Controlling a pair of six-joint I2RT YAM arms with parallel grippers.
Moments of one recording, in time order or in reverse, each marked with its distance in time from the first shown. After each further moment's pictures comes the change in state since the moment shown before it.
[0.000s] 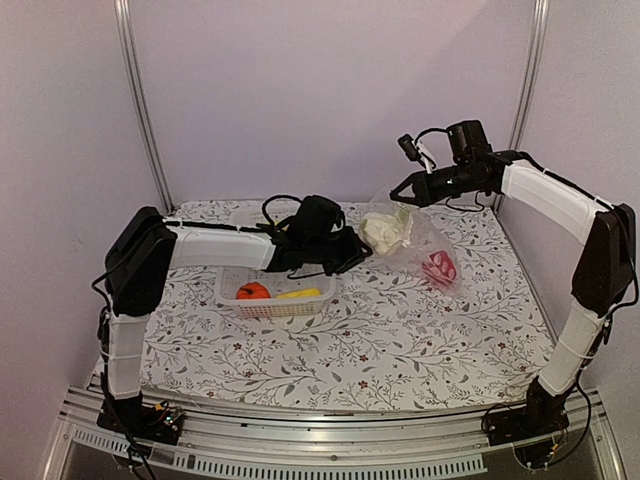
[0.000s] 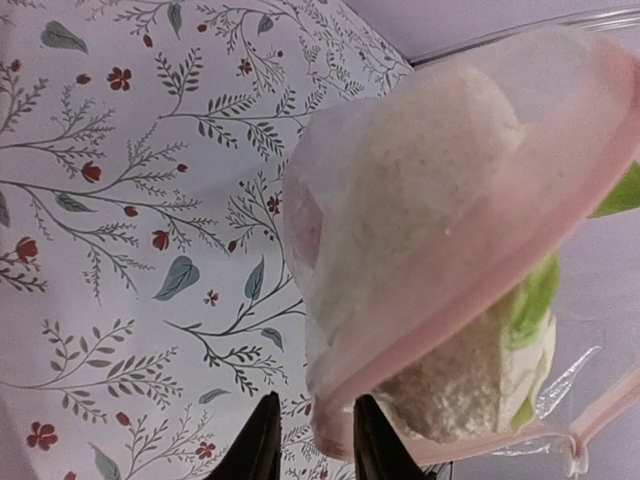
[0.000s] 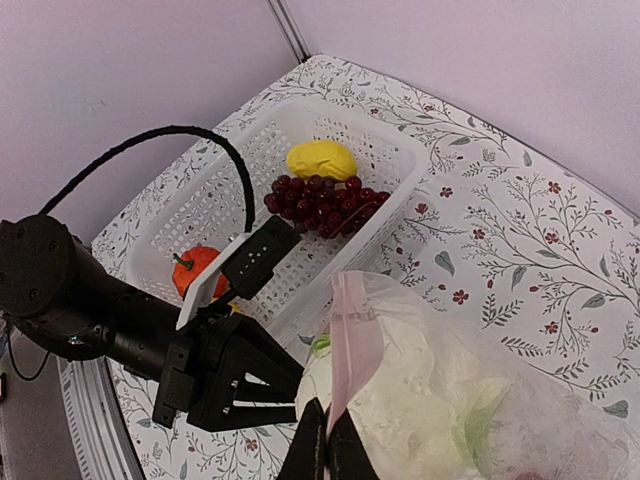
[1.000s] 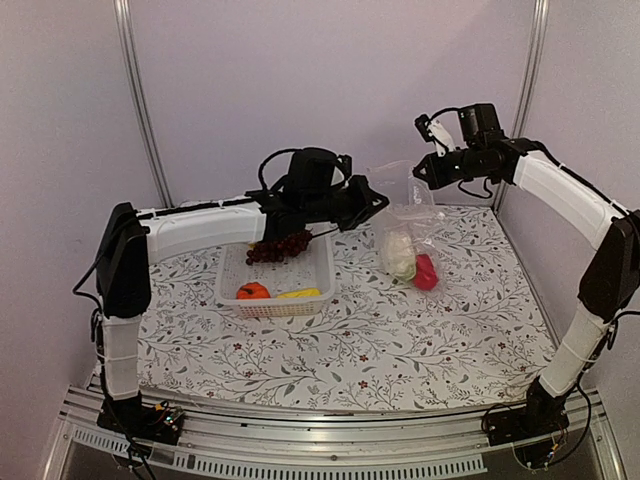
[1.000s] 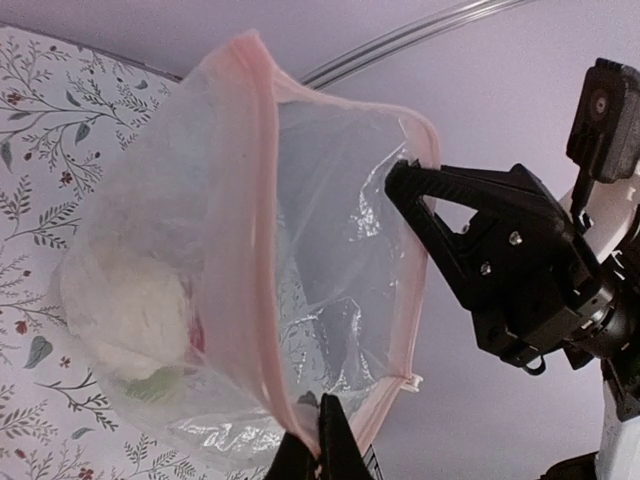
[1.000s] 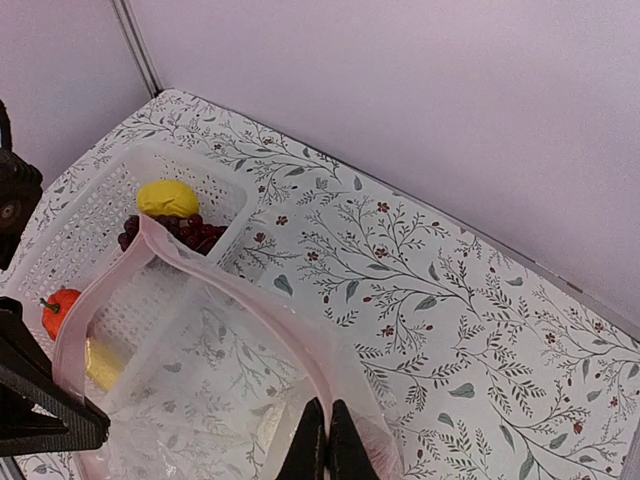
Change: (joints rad) left arm -0.007 -0.069 0.182 0.020 0.065 0.043; right arm -0.007 -0.050 0.056 -0.016 0.394 -0.047
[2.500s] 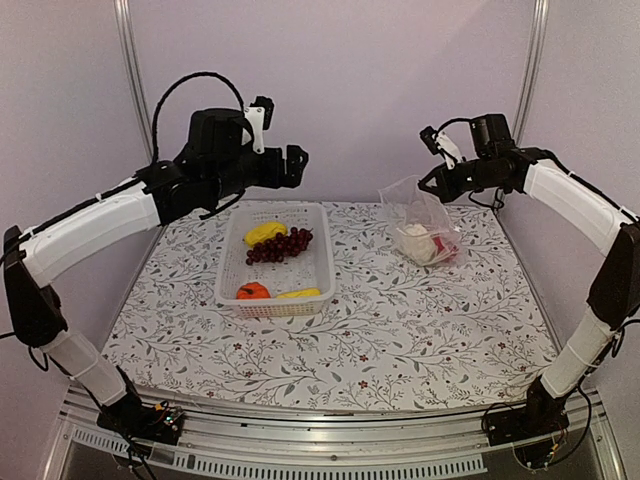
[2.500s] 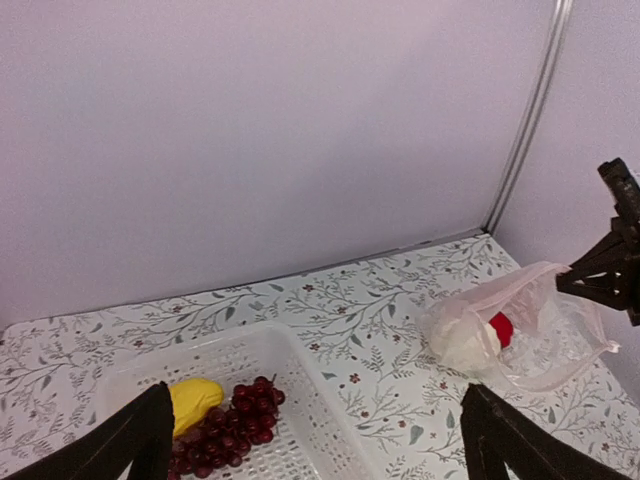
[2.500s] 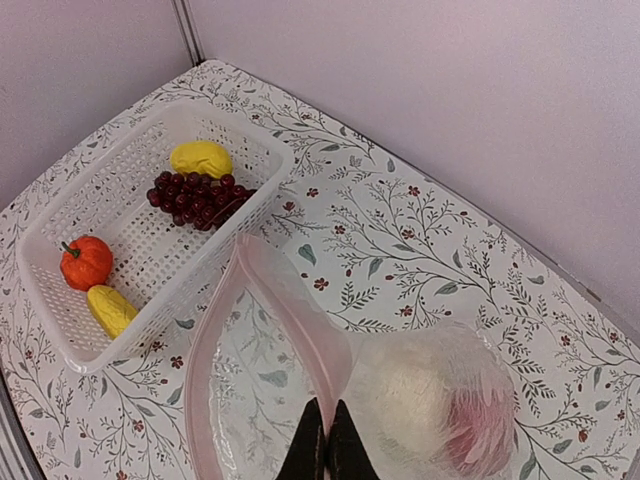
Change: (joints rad) left arm 0.093 -0.479 -0.211 -0.275 -0.416 0.832; right arm -0.048 -0.072 -0.109 -0.005 -0.136 -0.122
